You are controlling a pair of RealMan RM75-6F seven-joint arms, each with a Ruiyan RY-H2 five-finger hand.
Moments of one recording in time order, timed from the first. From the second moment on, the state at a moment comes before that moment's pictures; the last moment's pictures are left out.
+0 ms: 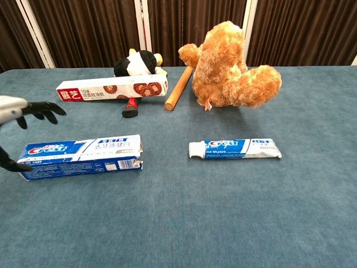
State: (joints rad) left arm -0.43 -1.37 -0.13 -1.75 1.18 1.07 0.56; right arm 0.12 -1.12 0.04 -1.63 -1.54 1.44 0.18
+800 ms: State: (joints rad) left arm -0.50 -1.53 -0.12 -1.67 1.04 1.11 0.69; right arm 0.12 -1.12 0.04 -1.63 -1.54 1.43 0.19
